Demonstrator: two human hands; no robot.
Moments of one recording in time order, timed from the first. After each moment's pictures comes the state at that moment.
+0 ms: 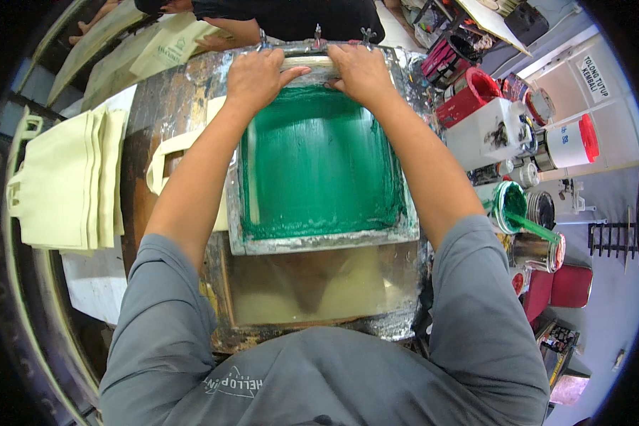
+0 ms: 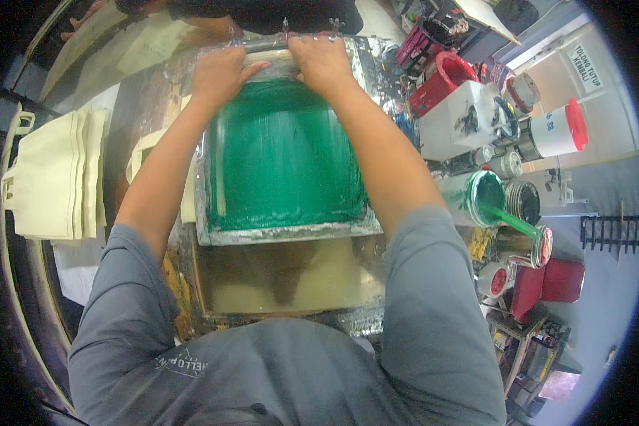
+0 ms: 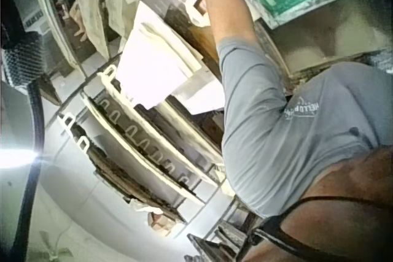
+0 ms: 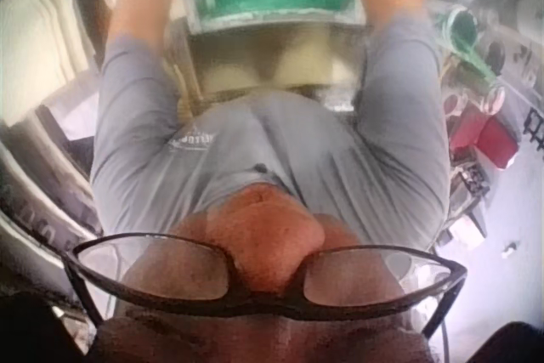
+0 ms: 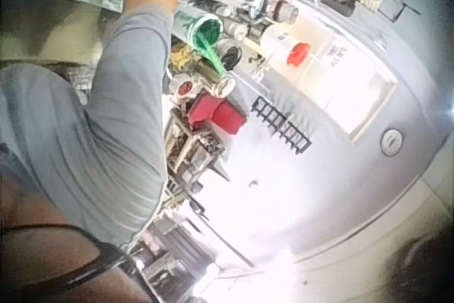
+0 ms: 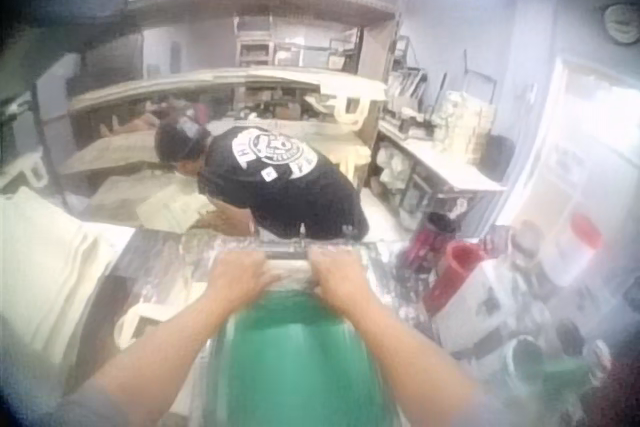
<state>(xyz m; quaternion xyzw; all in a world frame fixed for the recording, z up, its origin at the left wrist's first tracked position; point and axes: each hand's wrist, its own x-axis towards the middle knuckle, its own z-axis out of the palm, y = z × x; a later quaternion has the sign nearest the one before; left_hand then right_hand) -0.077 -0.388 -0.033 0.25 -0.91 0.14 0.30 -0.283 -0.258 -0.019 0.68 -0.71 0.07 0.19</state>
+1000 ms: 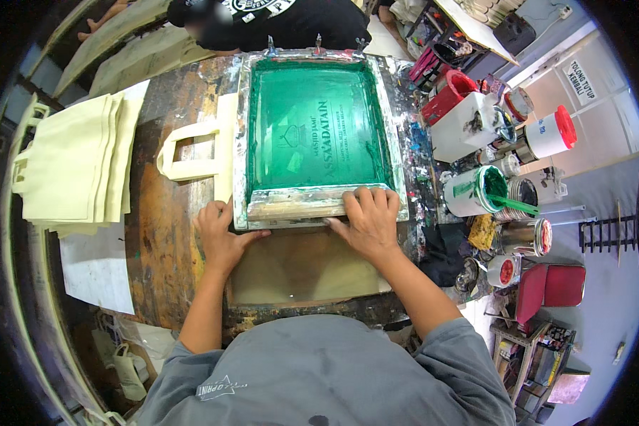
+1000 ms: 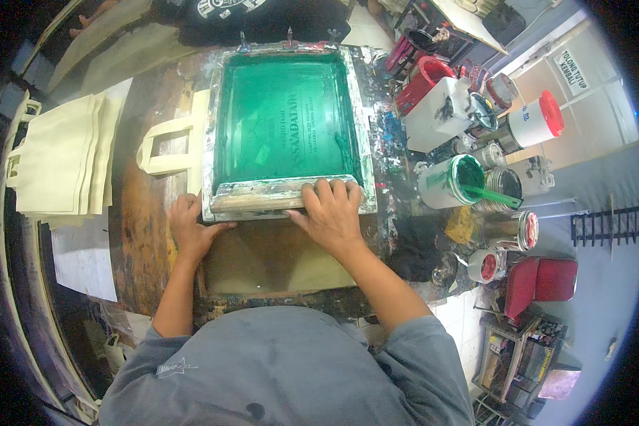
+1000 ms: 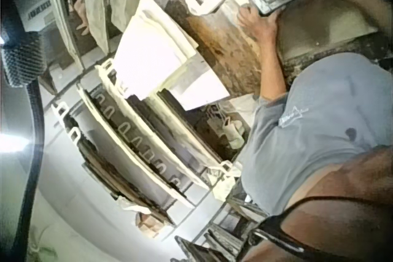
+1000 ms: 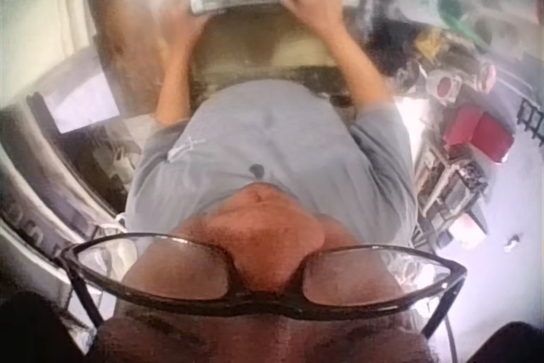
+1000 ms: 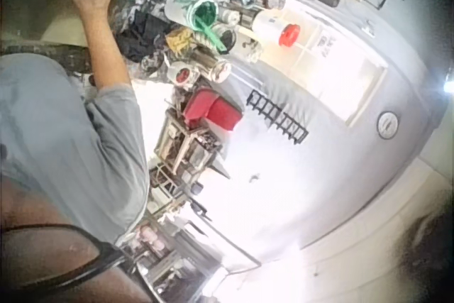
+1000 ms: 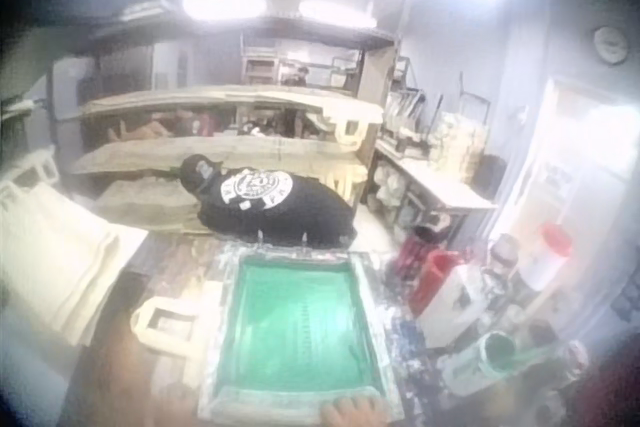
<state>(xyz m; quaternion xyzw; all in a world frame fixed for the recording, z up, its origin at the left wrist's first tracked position) 0.166 -0.145 -0.077 0.45 -0.86 -0.13 0.21 -0.119 0.007 -0.027 0.65 -0.73 0.15 0.11</state>
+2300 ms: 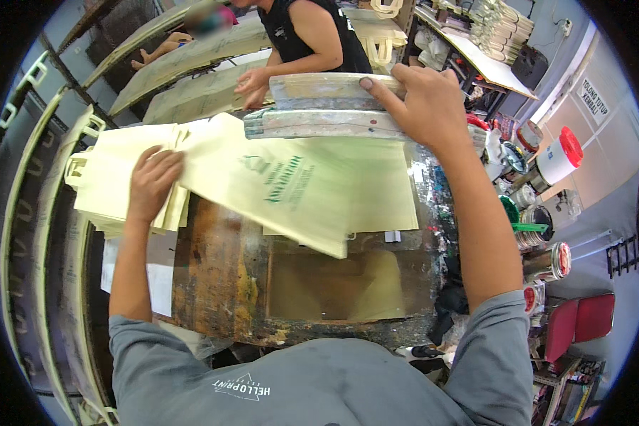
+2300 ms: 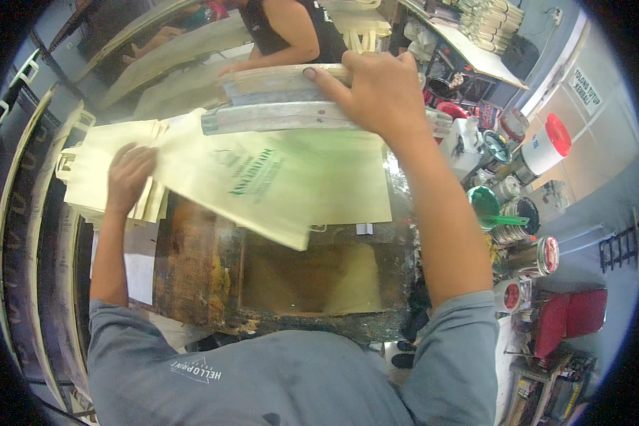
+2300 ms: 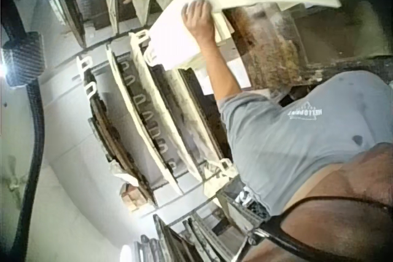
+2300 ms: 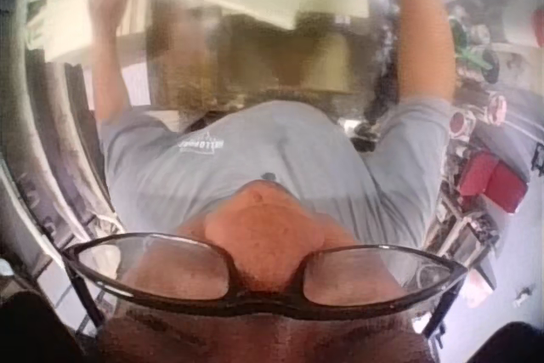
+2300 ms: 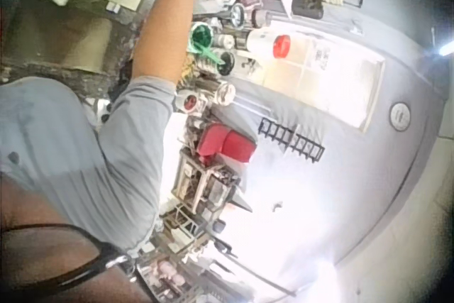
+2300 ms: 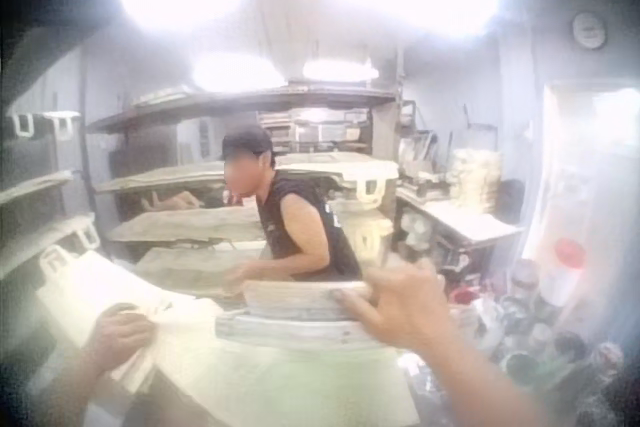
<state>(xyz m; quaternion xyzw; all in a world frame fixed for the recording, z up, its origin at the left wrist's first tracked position) 0.283 -0.316 0.137 0.14 -0.92 0.29 0.24 -0.183 -0.118 0.204 0.62 -0.69 0.25 0.27</state>
